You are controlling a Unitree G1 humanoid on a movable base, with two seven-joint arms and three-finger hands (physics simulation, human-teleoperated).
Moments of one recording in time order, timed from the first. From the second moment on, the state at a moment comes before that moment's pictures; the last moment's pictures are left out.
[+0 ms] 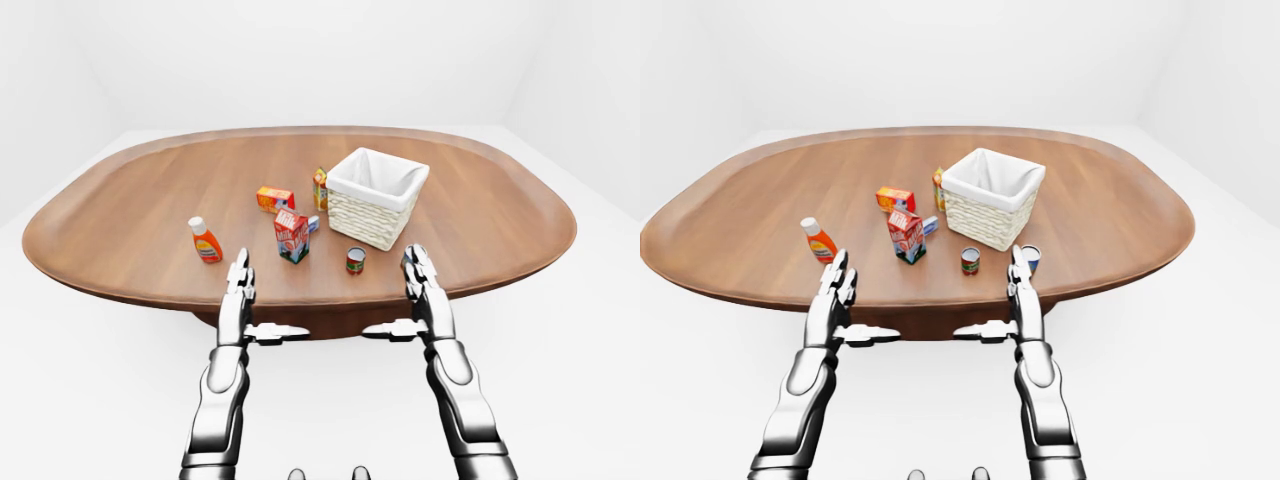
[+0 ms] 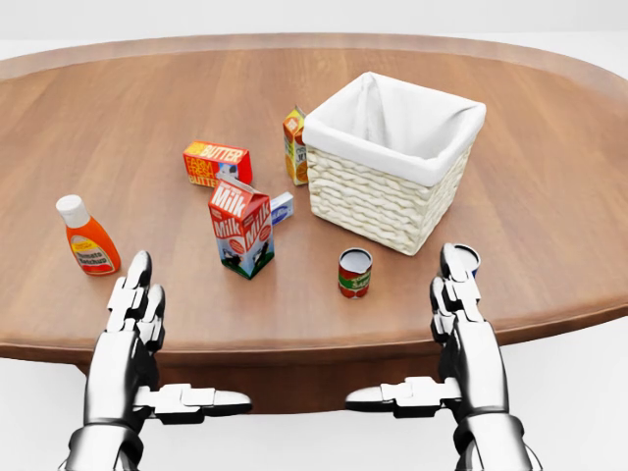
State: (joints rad) left arm 0.00 0.01 0.02 0.00 -0.01 0.00 -0.02; right arm 0.00 -0.01 -0.01 -0.01 0.01 0.00 0.02
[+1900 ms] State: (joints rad) left arm 0.01 0.03 0.06 -0.38 -0.05 0.09 -0.07; right arm 0.01 -0.03 -0.09 -0.42 0.15 0.09 0.09
